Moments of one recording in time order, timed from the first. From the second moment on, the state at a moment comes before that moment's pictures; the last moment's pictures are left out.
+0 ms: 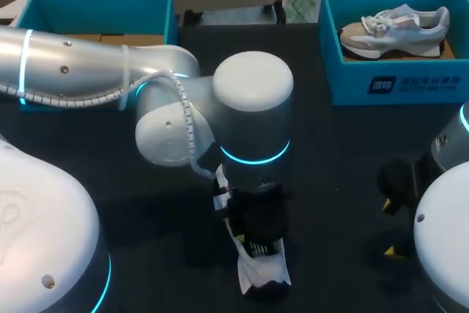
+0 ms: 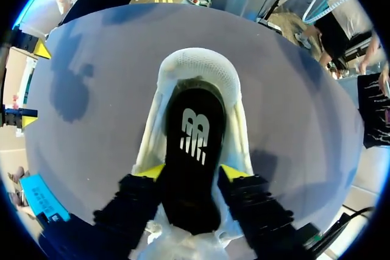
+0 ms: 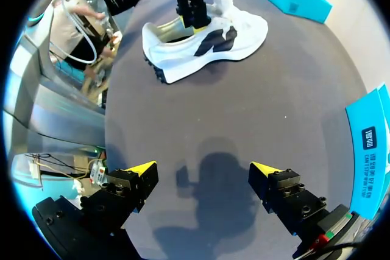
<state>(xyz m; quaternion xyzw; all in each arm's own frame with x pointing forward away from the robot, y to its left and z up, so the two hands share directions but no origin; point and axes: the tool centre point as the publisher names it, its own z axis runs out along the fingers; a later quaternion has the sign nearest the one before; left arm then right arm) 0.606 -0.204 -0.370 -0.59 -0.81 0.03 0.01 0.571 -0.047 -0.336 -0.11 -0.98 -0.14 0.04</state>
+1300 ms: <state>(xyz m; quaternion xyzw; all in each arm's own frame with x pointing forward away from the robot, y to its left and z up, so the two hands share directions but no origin) 0.646 -0.194 -0.331 -0.60 -0.80 0.07 0.00 0.571 -0.047 -0.336 -0.11 -0.98 -0.14 0.04</state>
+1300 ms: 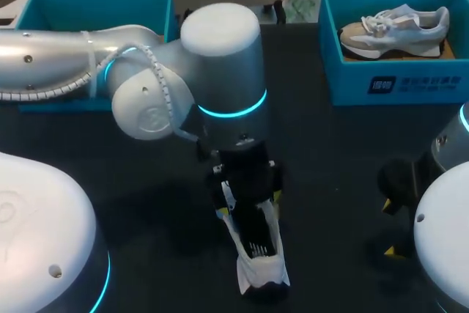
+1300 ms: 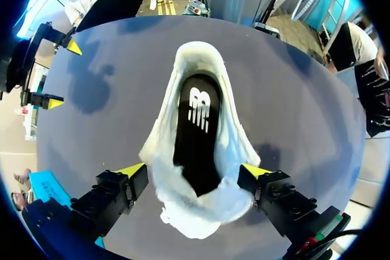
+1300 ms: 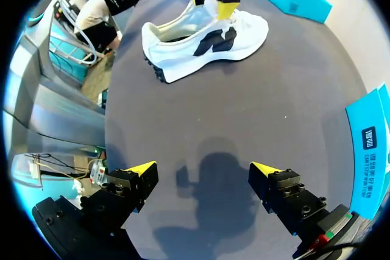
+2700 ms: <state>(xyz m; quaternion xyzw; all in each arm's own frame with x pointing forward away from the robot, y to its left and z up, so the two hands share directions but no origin) 0.669 -0.178 -0.299 -0.63 -0.77 0.11 0.03 0.571 -0.047 -0.336 -0.11 -0.98 -0.14 0.04</state>
